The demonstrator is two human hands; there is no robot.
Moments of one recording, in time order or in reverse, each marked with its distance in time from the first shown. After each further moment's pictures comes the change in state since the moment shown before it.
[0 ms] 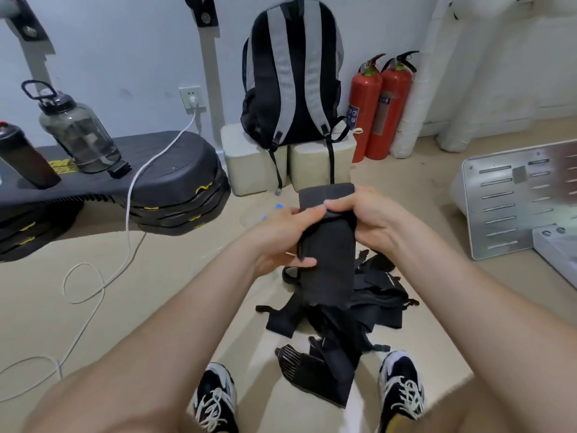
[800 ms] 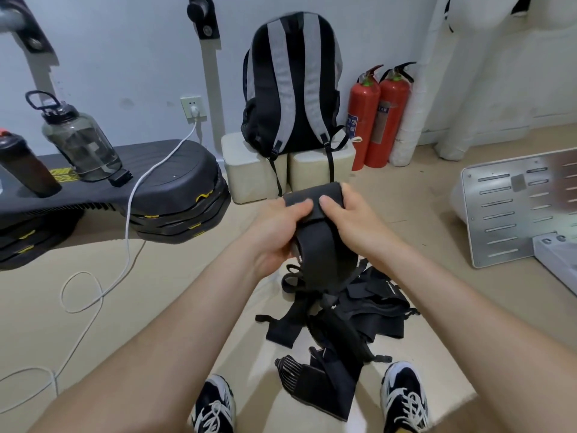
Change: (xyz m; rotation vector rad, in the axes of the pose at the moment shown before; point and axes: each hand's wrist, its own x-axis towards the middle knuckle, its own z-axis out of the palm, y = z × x) left_hand 0.014 0.005 -0.006 -0.340 0.061 0.131; right_hand -0.011 0.007 0.013 -0.532 0.070 -0.358
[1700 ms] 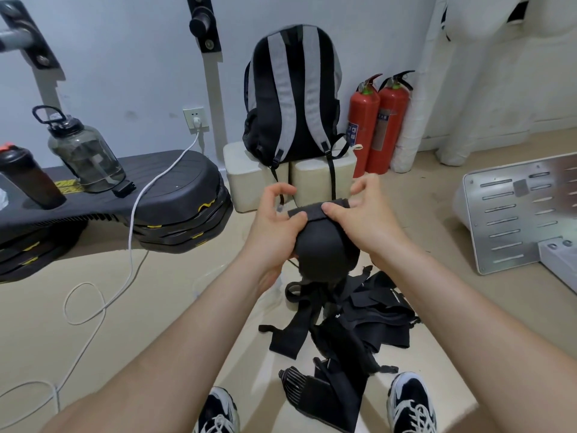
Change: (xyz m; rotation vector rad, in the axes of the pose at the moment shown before) left_hand -0.012 0.001 0.002 0.111 0.131 0.261; right_hand 0.005 -0.009 -0.008 -0.097 0.253 0.052
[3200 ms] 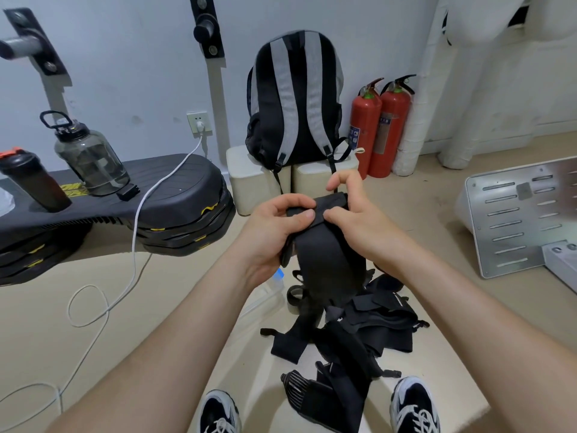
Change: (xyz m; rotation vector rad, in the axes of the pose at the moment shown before) left_hand 0.003 0.012 -0.012 -0.166 -0.172 -0.027; right_hand -0.014 -0.014 -0.008 0.130 -0.335 -0.154
